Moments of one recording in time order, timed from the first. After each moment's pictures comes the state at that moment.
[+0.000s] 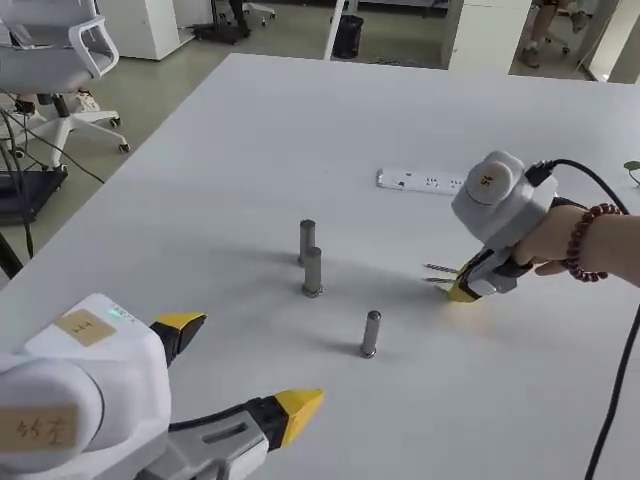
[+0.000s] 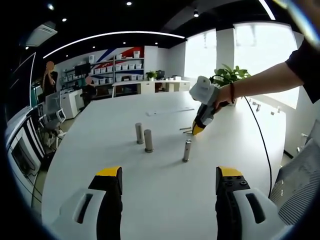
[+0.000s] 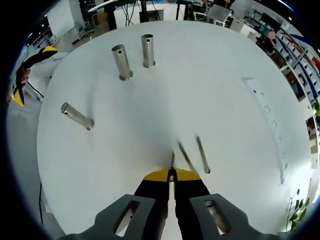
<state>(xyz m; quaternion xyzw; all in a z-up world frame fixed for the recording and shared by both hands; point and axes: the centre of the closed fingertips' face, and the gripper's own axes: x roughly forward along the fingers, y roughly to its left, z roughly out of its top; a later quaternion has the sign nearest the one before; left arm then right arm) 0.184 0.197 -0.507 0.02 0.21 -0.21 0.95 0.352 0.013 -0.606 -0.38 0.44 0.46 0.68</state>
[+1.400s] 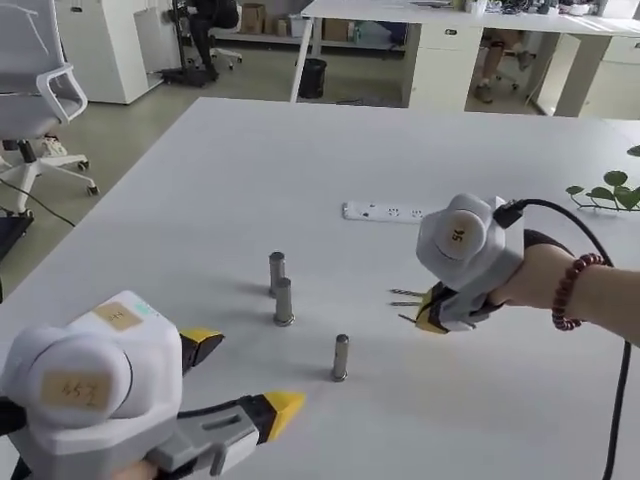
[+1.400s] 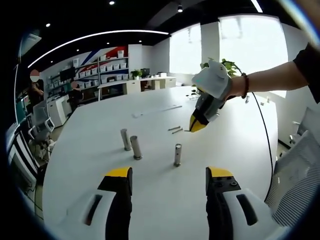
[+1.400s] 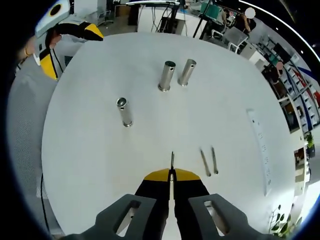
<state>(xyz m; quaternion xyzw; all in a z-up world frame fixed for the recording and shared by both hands) 0.202 0.171 -0.505 0.06 0.22 -0.27 0.93 0.310 0.023 -0.566 -0.42 0.34 0.49 0.68</state>
